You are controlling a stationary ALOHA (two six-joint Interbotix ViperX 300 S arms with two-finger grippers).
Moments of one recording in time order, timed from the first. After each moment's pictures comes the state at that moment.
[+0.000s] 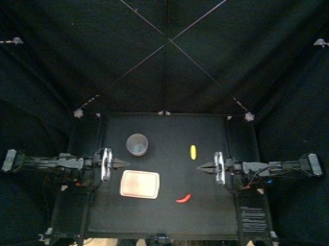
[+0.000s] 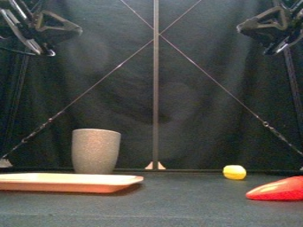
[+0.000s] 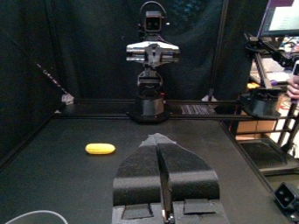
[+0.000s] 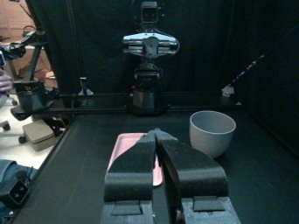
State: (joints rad) left arm 0.00 -0.96 1.19 0.00 -0.29 0.00; right arm 0.00 -0.97 1.17 0.00 -0.29 0.00
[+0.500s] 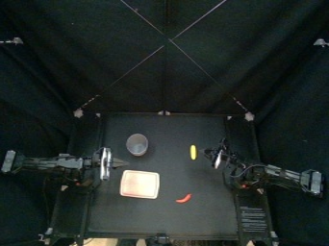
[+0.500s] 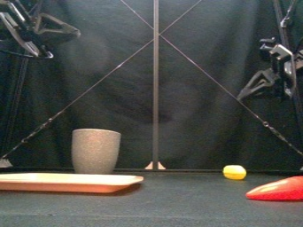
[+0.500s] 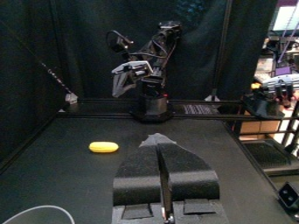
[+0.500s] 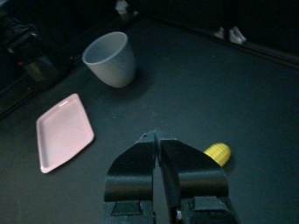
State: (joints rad) left arm 0.04 -0.99 1.21 0.00 -0.29 0.00; right arm -0.44 -0.93 1.25 0.34 -0.02 0.06
